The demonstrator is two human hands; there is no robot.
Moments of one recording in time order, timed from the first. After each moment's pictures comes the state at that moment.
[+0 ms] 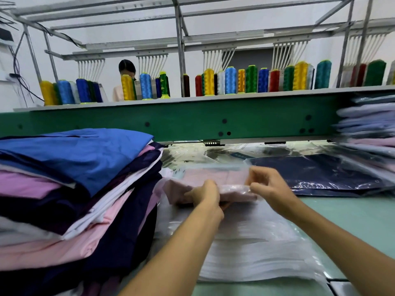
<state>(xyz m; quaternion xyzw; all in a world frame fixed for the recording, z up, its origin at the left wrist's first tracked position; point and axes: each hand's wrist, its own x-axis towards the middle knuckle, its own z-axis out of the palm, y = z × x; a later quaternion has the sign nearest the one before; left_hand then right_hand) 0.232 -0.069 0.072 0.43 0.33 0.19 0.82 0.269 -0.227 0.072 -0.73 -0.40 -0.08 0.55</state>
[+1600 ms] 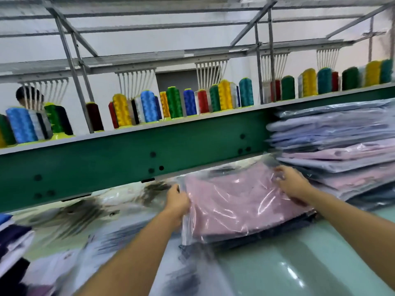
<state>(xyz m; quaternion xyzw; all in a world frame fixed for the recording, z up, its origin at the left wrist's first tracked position) 0.476 -0.116 0.091 0.77 0.07 0.12 0.62 0.539 -0.456 0.071 -0.91 0.03 -0.19 0.37</state>
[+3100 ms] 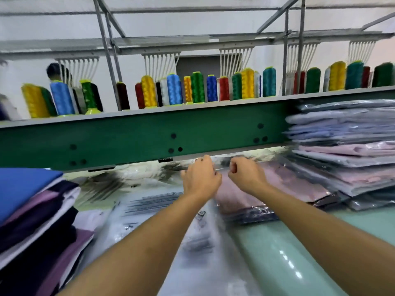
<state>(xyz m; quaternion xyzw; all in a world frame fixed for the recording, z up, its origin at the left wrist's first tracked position) 0.411 -0.139 0.121 0.94 0.00 0.28 0.19 0.471 -0.282 0.102 -0.93 -0.11 -0.24 0.25</state>
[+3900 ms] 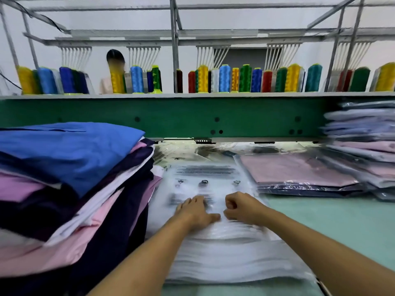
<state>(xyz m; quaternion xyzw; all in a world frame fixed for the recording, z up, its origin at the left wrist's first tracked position) 0.250 -0.009 0.008 0.98 0.06 -0.01 0.18 0.313 -0.196 0.016 -0.92 -0.31 0.01 0.23</state>
